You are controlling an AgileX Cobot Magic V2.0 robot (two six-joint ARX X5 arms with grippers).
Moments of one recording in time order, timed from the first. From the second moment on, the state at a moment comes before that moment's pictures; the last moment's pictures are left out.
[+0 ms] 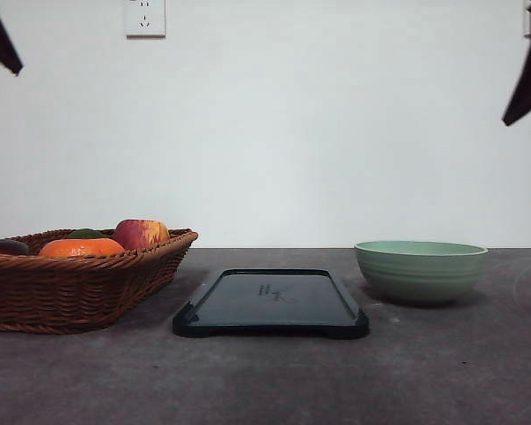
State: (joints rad) left_arx -0.12 0.95 0.97 -0.71 0.31 0.00; right_arx 0.13 0.93 0.77 -0.50 -0.29 0.15
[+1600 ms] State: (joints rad) left_arx -0.12 0.95 0.97 -0.68 0.31 -0.04; right_arx 0.09 1.86 1.42 -0.81 -0.18 0.13
